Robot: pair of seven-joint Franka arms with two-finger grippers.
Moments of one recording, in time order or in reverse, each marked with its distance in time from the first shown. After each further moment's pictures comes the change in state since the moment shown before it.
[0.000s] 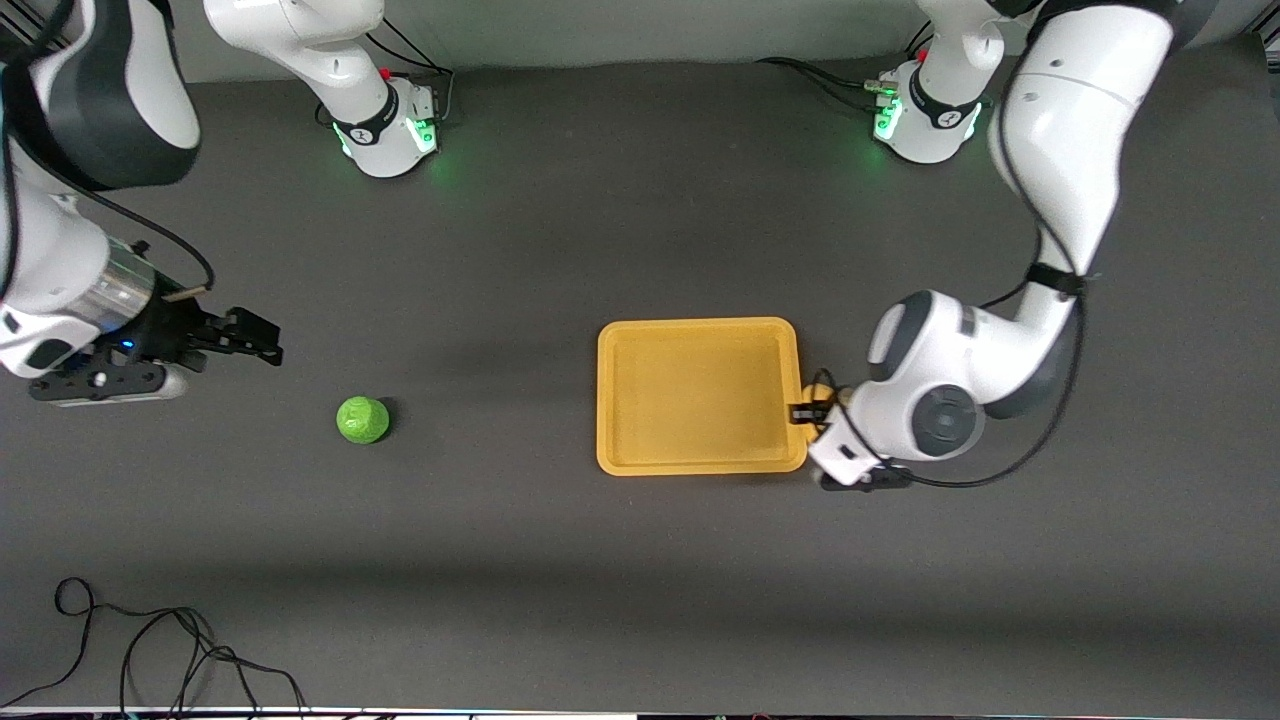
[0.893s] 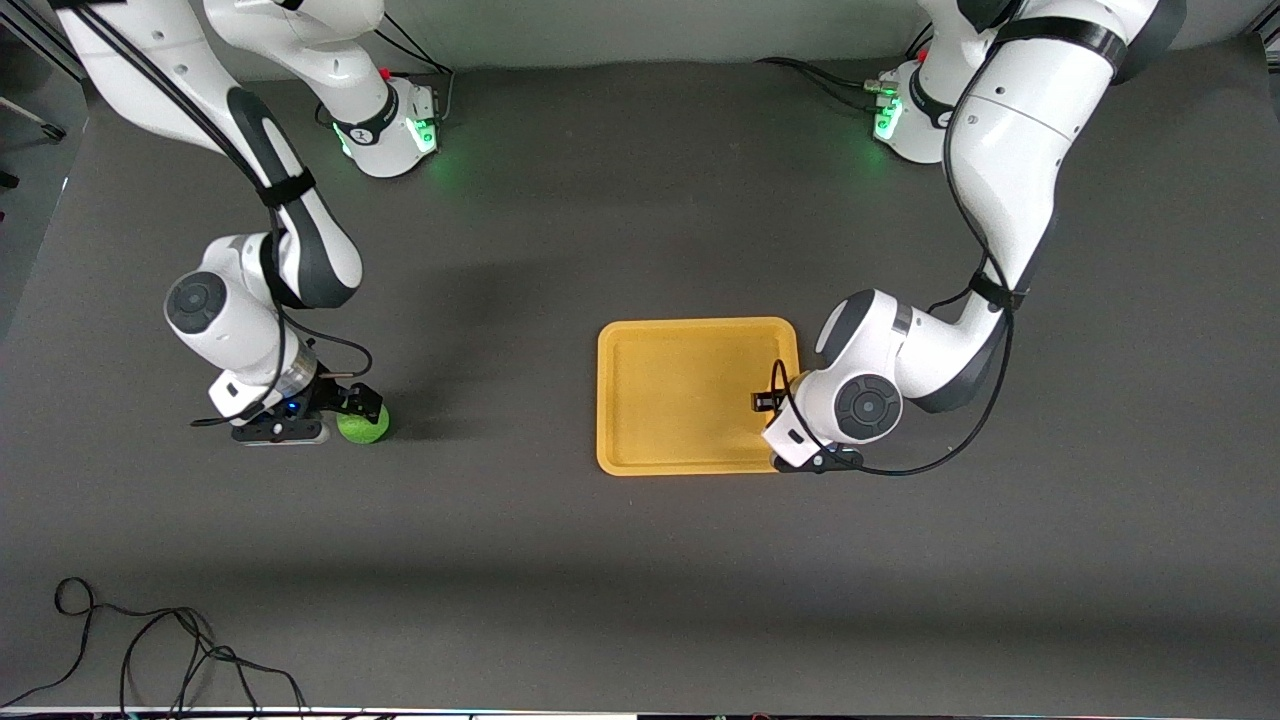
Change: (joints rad) left arm -0.038 0.034 0.005 -0.047 0.035 0.047 -0.046; right arm -0.007 0.268 -0.020 -0.483 -0.001 0.866 -0.009
